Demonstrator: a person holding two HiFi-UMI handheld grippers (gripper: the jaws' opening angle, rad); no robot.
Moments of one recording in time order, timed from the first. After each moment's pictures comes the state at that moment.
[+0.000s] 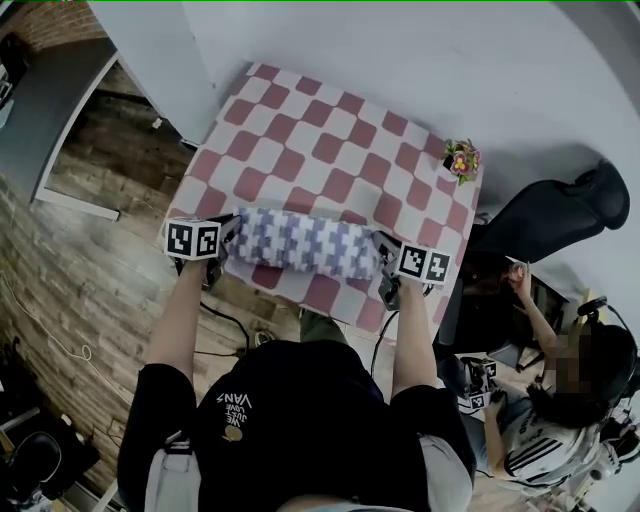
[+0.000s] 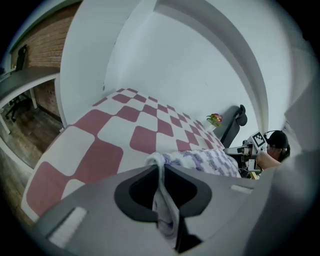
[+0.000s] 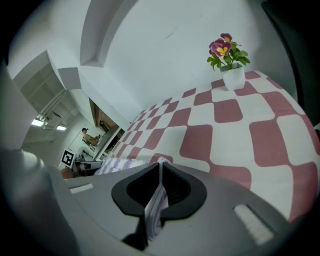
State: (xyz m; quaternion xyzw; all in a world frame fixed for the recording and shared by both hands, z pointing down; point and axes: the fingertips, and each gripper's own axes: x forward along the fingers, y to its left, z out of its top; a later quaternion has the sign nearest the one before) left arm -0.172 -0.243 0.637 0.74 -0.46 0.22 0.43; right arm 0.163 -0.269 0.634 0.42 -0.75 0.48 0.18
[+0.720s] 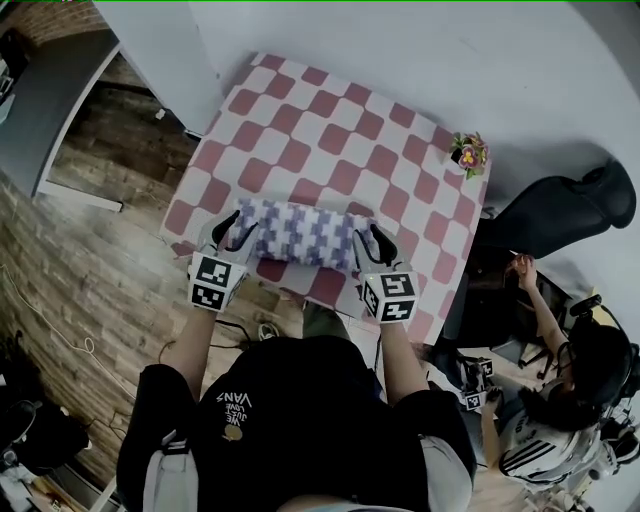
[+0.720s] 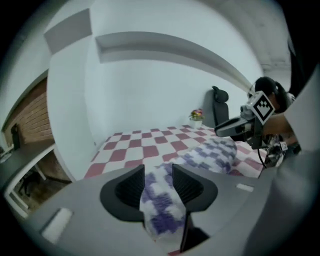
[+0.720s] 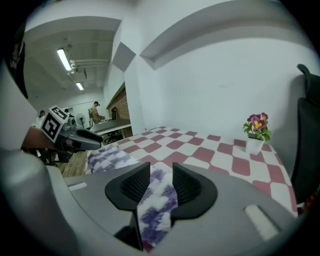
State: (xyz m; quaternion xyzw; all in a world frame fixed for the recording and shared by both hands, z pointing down) left arm -0.140 -0.213 0.573 0.81 -0.52 0.25 0.14; right arm 0.099 -0.235 0.570 0.46 -0.85 0.17 0.21
